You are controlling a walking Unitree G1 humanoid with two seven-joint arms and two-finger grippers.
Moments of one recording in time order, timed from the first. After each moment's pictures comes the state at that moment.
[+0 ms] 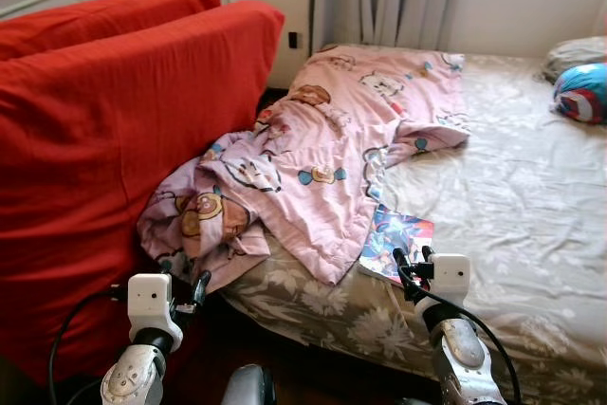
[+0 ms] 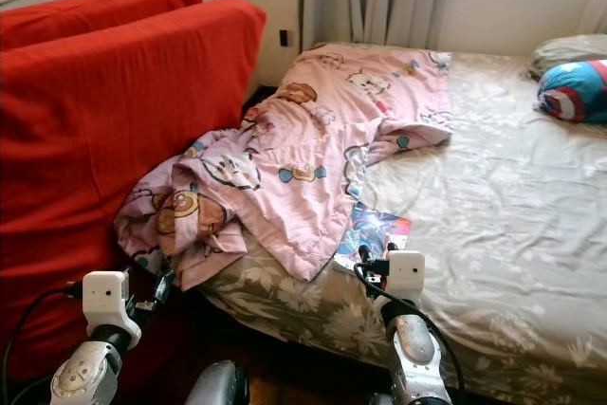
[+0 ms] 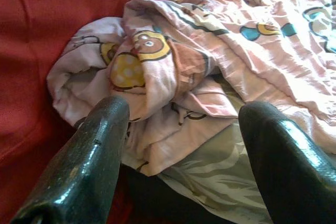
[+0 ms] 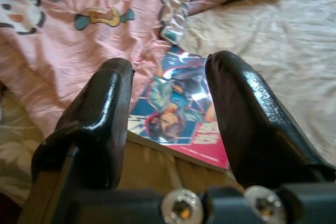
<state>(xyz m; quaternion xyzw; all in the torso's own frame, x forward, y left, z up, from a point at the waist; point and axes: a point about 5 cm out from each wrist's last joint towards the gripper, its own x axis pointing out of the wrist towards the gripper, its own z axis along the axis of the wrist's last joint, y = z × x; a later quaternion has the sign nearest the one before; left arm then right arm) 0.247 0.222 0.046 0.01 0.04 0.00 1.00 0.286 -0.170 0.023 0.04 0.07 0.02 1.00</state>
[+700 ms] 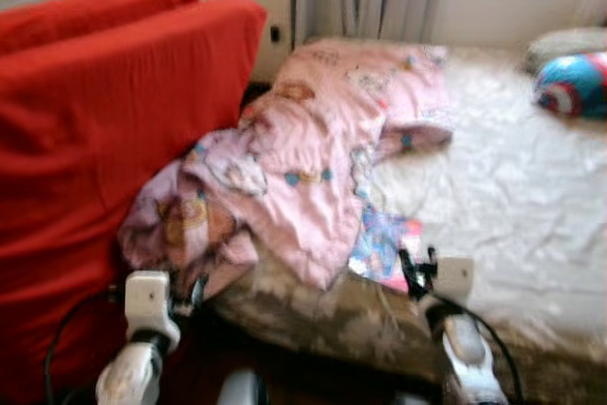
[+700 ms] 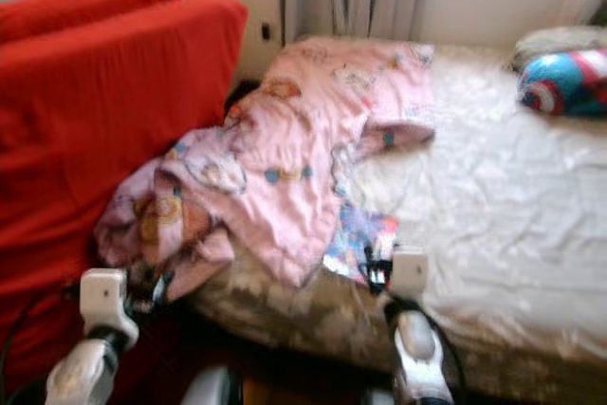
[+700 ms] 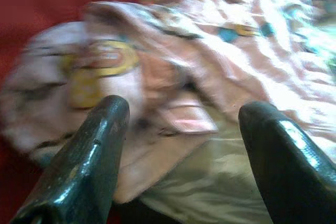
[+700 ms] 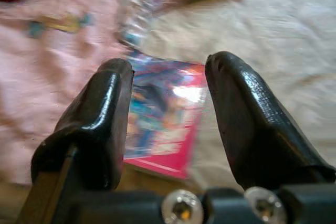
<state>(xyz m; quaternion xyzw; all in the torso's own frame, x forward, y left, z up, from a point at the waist) 0.249 0.216 0.045 0.00 0.05 -0.01 1.00 0.286 -0.182 0.022 0.03 0.07 0.00 1.00</state>
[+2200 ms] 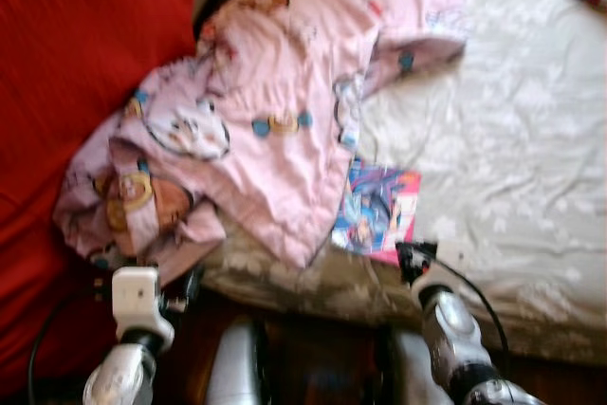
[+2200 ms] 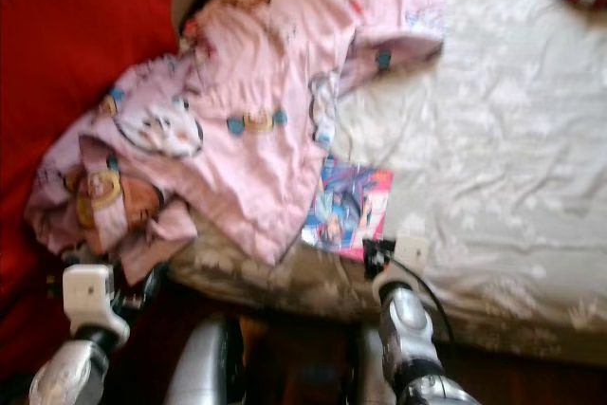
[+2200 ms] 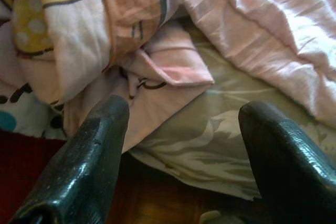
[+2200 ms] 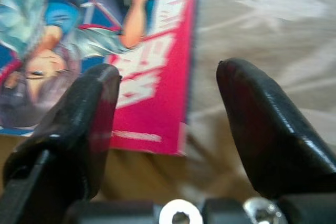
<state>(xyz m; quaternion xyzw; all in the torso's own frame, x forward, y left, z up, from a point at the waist) 0.228 0.222 0.080 0.01 0.02 0.01 1.00 0.319 -0.162 0.032 0.13 0.12 -0.02 0.98</state>
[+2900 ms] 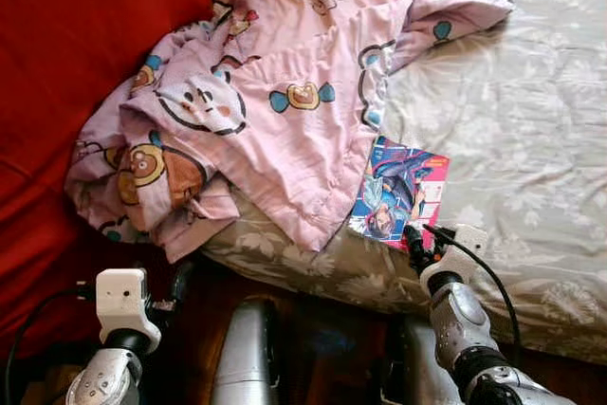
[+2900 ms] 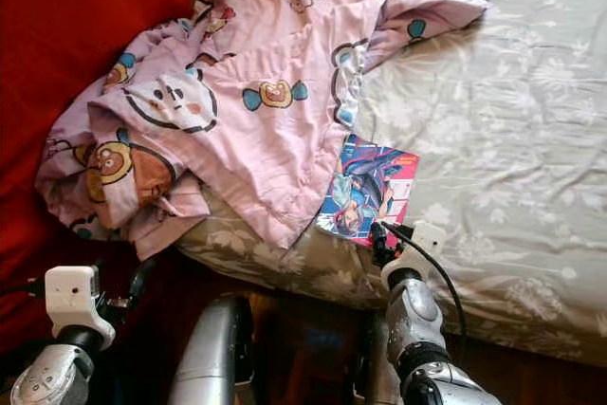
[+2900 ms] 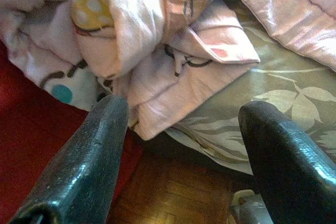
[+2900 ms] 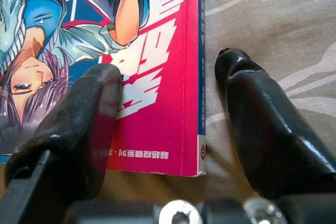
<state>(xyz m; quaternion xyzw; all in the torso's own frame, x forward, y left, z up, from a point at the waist) 0.222 0.232 0.095 0.04 0.02 0.02 1.00 0.325 -0.178 0.037 0.21 0.11 -0.04 0.97</state>
